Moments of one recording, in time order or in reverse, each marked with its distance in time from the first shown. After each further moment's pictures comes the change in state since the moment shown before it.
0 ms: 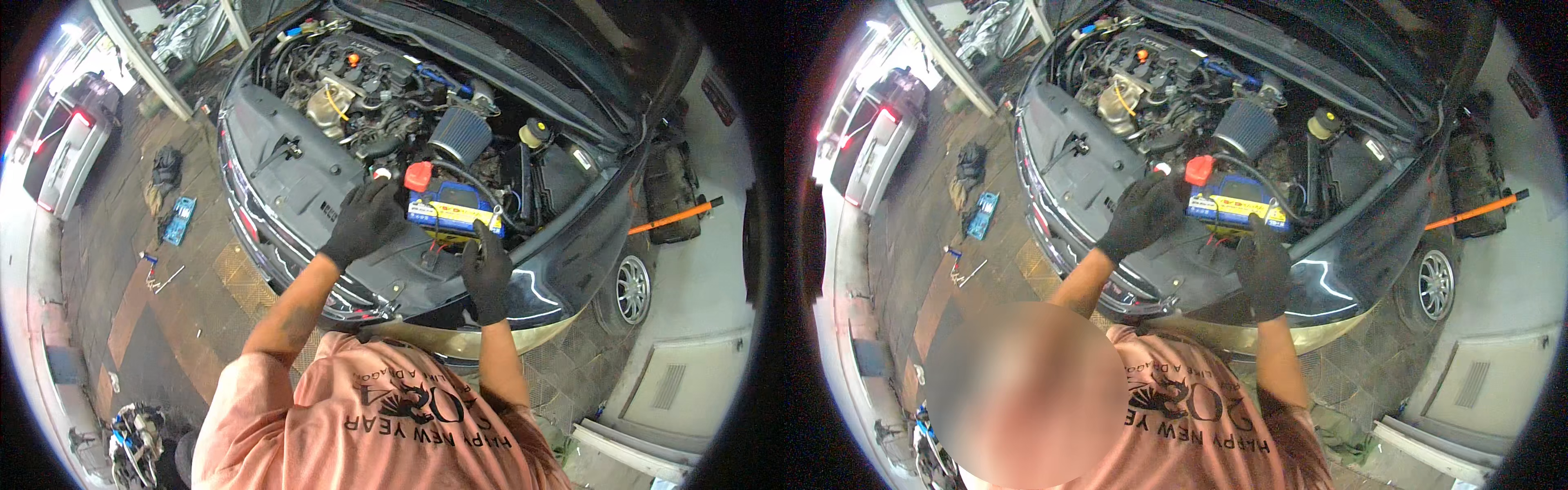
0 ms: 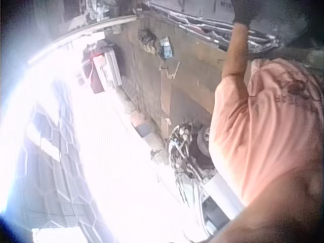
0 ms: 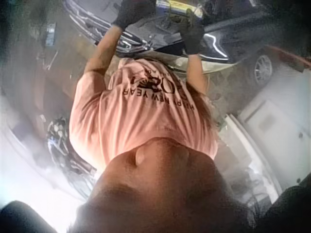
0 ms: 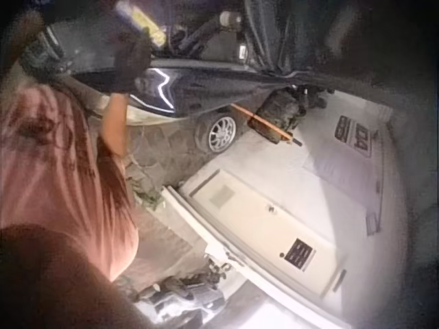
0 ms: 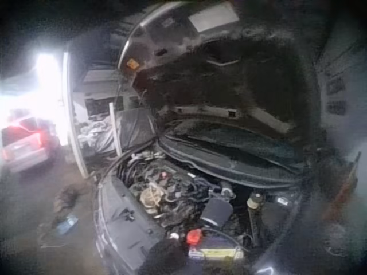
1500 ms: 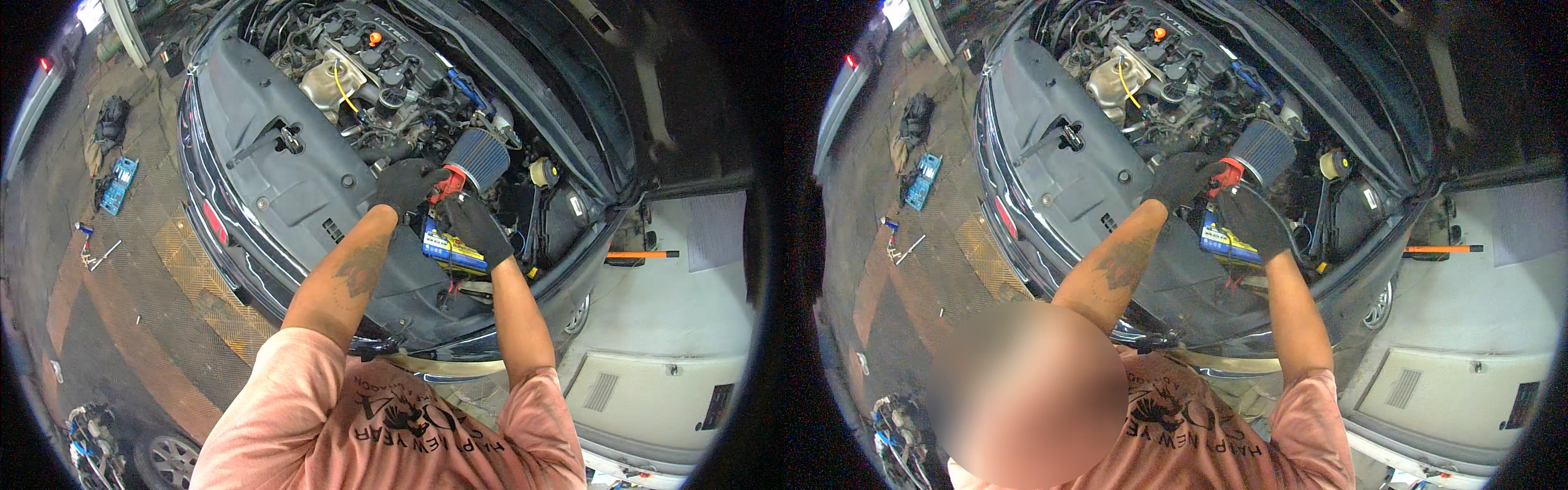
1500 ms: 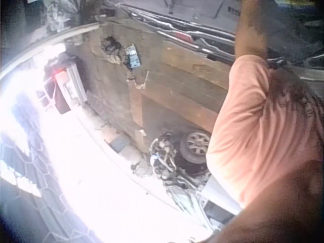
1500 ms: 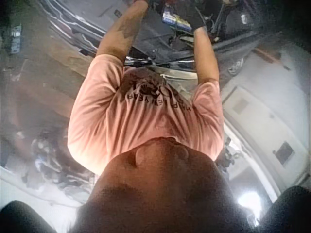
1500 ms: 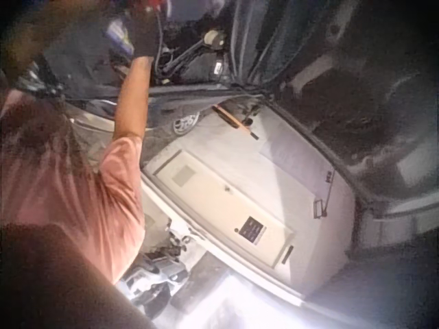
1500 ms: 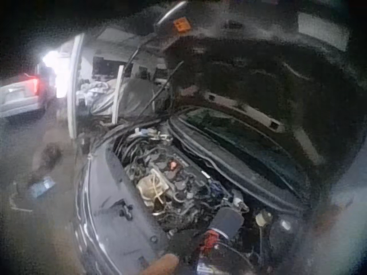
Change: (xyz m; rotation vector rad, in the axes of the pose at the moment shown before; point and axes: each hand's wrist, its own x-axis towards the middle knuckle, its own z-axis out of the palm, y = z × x) left_hand 0.137 -0.069 0.050 -0.436 -0.222 -0.475; right_hand 0.172 0.049 0.112 -0.363 -0.611 -0.573
